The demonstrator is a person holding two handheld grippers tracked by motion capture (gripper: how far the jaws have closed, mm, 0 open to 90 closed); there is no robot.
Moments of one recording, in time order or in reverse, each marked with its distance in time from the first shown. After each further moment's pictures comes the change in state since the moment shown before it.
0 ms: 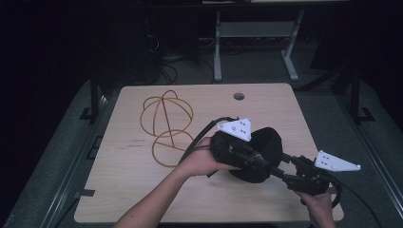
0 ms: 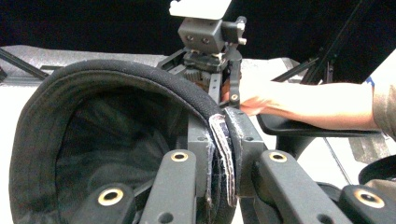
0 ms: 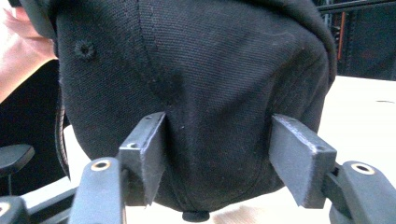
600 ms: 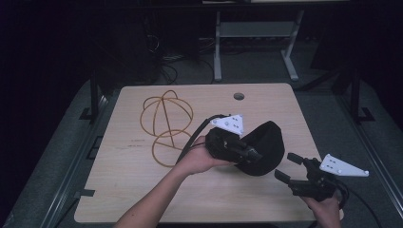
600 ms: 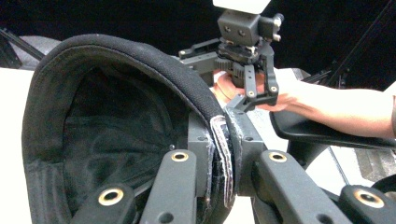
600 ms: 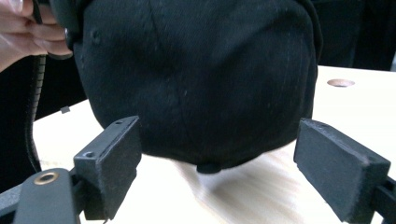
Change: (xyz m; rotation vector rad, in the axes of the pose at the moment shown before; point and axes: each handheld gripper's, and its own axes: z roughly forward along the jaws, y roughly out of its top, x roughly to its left) left arm 0.014 -0.015 -0.007 -0.034 0.042 -0.074; right arm 0.003 0.000 -0.017 0.036 -0.124 -0.001
